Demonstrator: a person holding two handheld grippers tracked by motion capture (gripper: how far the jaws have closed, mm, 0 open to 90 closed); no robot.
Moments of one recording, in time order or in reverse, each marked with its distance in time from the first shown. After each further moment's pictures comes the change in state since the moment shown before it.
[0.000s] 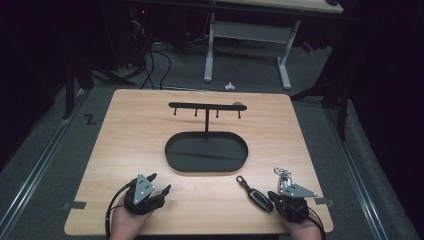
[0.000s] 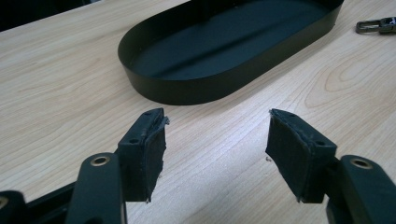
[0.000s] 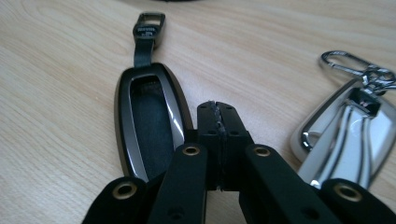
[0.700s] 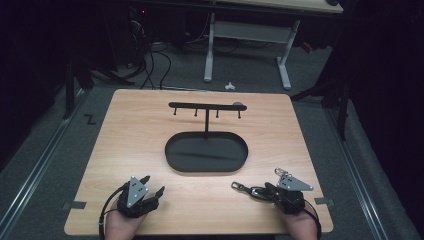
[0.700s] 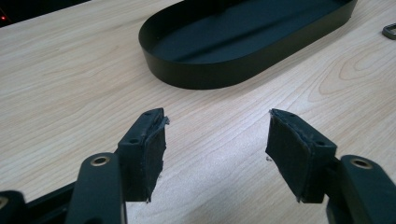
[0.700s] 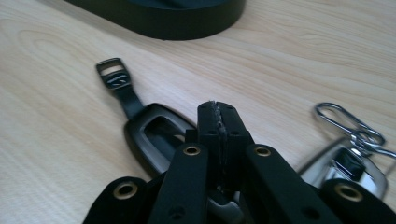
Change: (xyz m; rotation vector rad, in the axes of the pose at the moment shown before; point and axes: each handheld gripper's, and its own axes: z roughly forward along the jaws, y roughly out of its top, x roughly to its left) left arm 0.006 -0.009 -0.013 0.011 0.039 -0.019; right arm -0.003 0.019 0.011 -0.054 -0.026 -0.035
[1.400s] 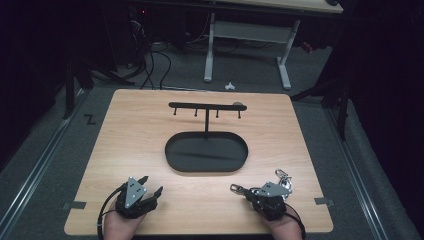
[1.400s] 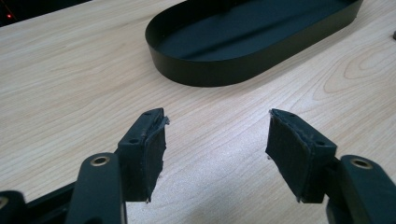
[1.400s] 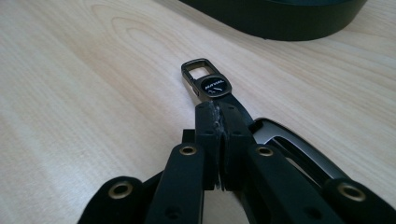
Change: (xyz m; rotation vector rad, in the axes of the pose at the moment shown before) left arm 0.003 -0.004 -0.005 0.001 0.017 -0.012; right arm 0.046 0.005 0.019 0.031 0.175 -0.076
